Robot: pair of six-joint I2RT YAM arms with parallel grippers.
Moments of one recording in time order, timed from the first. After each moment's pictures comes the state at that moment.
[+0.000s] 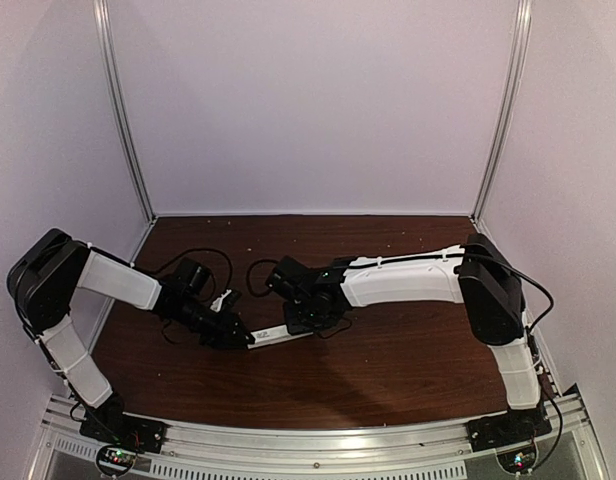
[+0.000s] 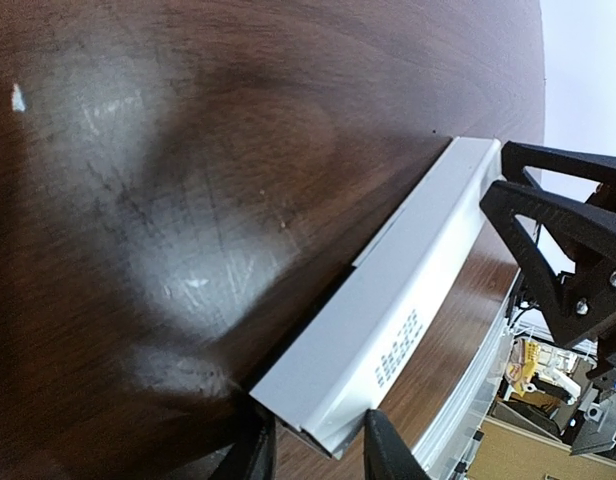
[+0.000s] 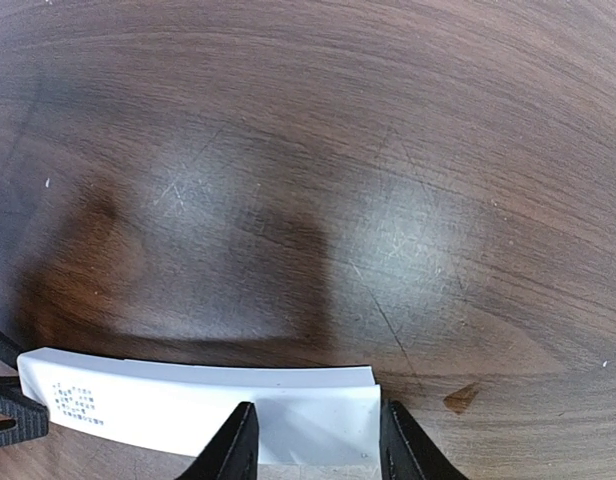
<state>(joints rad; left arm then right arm) -0.49 1.70 0.69 -0.07 0.73 -0.56 1.07 2.20 1.70 -0.63 0.28 0.77</state>
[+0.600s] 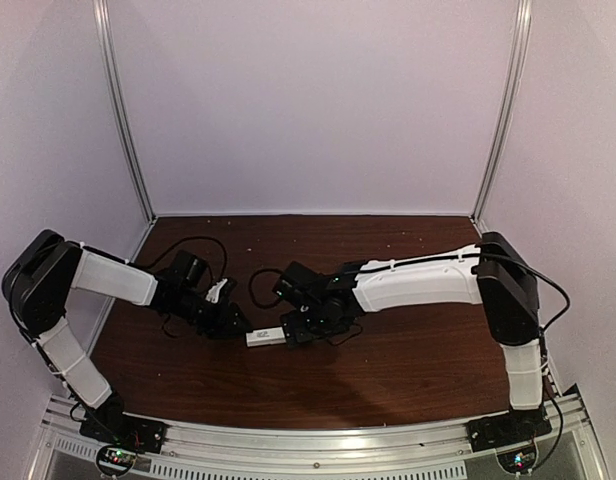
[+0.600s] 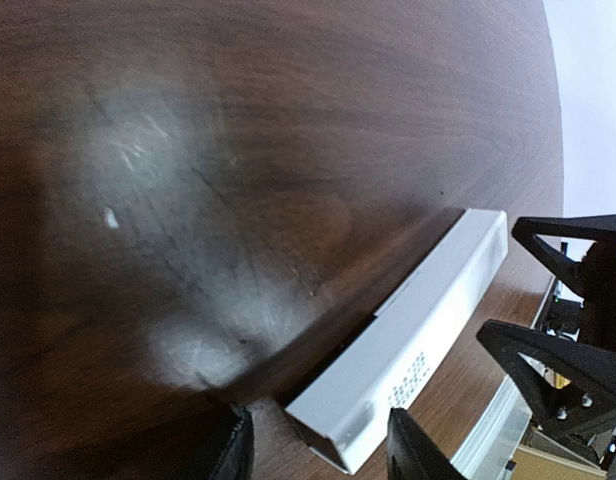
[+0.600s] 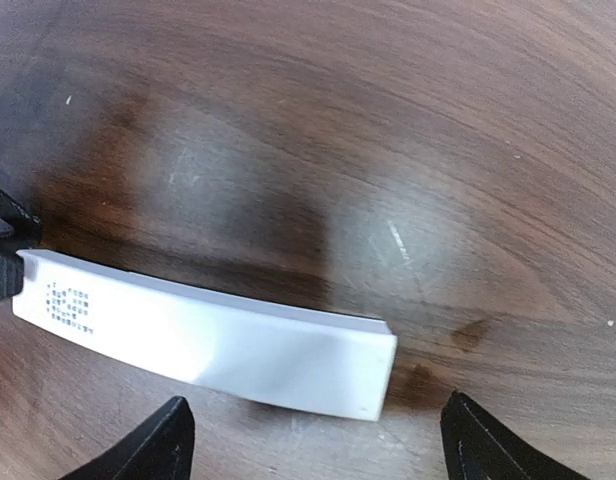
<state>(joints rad) -0.47 1.68 0.72 -0.08 0.63 -0.52 1.09 2.12 1.59 -0.61 0.24 0.73</state>
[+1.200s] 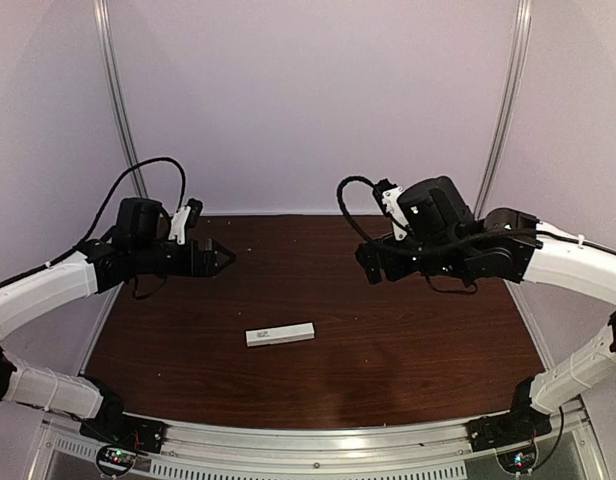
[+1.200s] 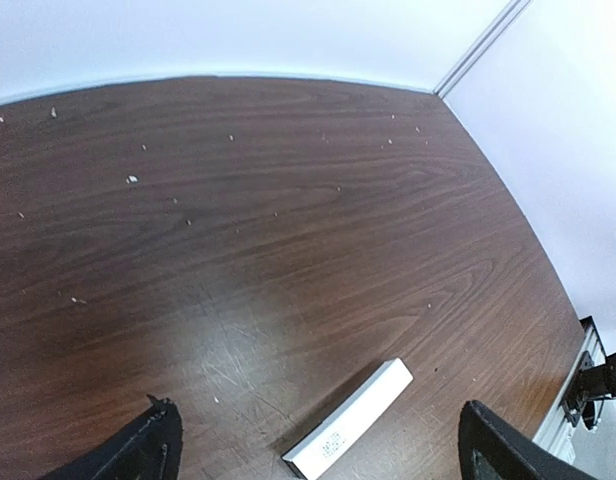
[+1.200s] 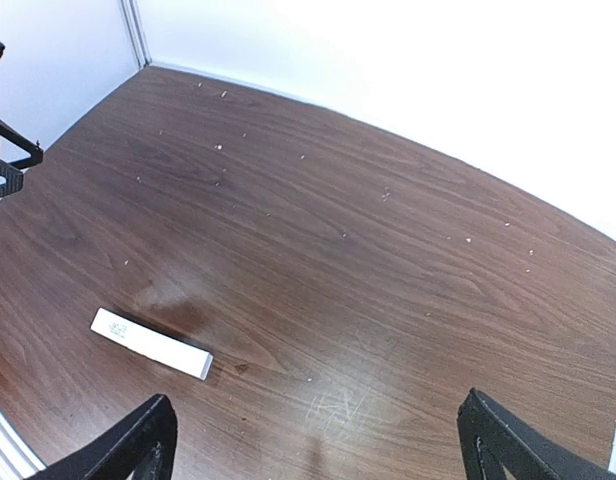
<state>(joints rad) -0.45 1.20 0.85 -0.23 0.33 -0.34 1.01 1.36 1.32 -0.64 0.46 0.33</state>
